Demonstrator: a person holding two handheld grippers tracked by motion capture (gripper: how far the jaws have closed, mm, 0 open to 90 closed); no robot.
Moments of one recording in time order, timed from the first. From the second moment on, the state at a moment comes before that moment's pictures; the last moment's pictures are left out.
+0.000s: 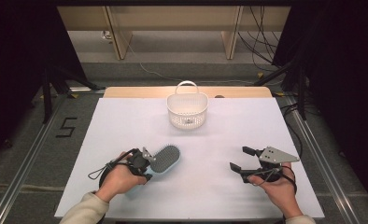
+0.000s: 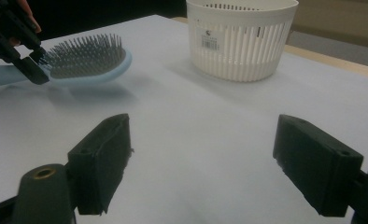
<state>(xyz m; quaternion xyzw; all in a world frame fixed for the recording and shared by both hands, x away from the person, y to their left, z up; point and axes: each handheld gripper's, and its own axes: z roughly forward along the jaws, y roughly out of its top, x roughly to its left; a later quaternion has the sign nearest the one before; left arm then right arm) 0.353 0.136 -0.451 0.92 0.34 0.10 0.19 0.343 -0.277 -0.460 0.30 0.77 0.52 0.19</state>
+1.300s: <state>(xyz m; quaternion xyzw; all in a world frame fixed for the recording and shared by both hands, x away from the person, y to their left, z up) 0.358 0.151 -0.438 0.86 0.39 0.16 0.27 0.343 -0.277 -0.459 0.30 0.77 0.52 0.19</state>
